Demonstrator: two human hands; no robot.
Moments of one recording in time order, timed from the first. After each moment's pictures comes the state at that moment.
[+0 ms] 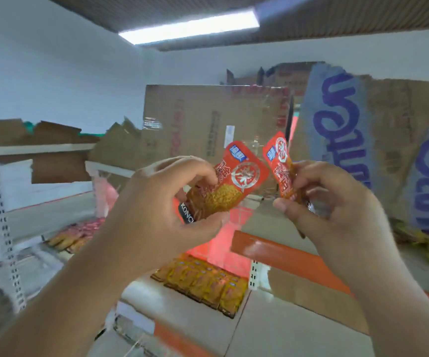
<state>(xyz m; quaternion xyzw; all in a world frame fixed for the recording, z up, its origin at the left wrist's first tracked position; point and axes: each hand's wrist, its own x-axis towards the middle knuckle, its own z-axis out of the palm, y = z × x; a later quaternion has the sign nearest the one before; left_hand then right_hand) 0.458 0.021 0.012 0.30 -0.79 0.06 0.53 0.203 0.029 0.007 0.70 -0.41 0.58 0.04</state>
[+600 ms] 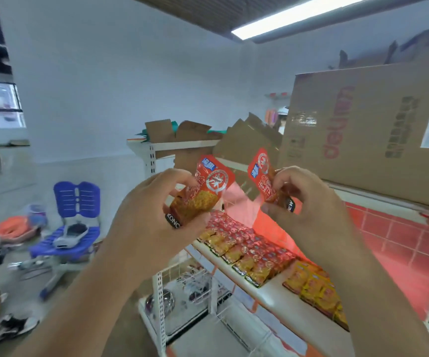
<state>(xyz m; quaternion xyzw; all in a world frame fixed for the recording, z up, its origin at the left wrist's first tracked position) 0.769 0.018 -0.037 0.55 -0.67 0.12 0.49 0.529 -0.085 -0.031 0.80 -0.31 0.51 -0.10</state>
